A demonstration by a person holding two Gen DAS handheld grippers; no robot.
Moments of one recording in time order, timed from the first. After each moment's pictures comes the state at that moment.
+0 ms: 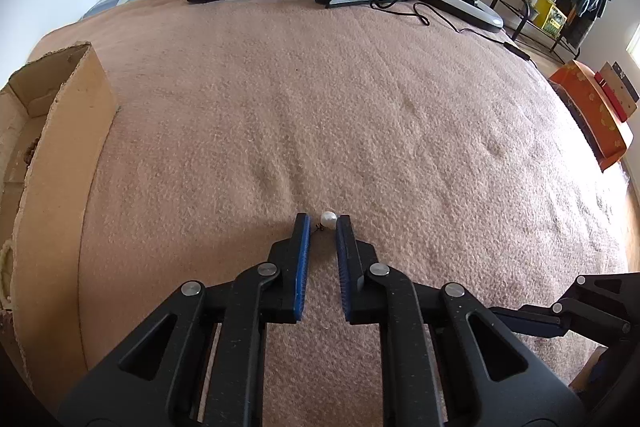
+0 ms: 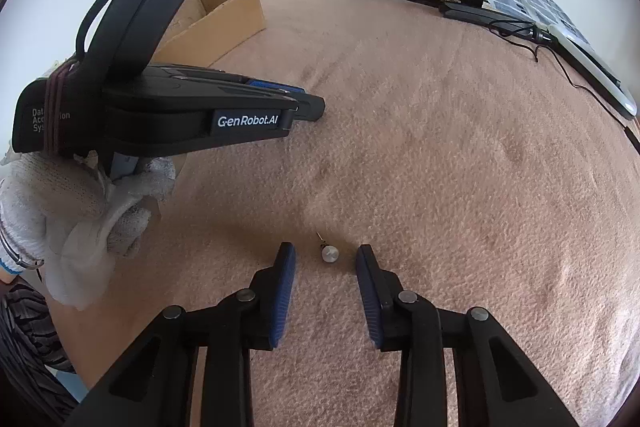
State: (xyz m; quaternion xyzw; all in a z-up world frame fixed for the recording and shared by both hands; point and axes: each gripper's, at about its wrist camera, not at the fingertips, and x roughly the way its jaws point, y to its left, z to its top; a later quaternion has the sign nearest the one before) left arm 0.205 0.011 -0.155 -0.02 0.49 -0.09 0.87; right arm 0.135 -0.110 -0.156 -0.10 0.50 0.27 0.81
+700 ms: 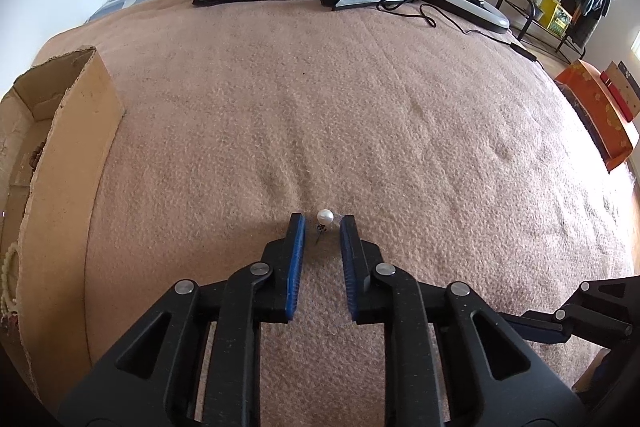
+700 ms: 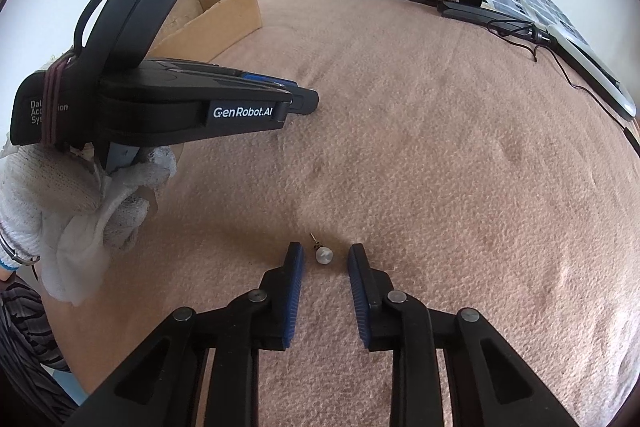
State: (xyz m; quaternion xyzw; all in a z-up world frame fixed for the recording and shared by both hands) left arm 0.208 0.009 -0.155 -0.01 0.49 -0.08 0.87; right arm 0.136 -0.109 -0.157 -0.11 0.50 0.27 0.82
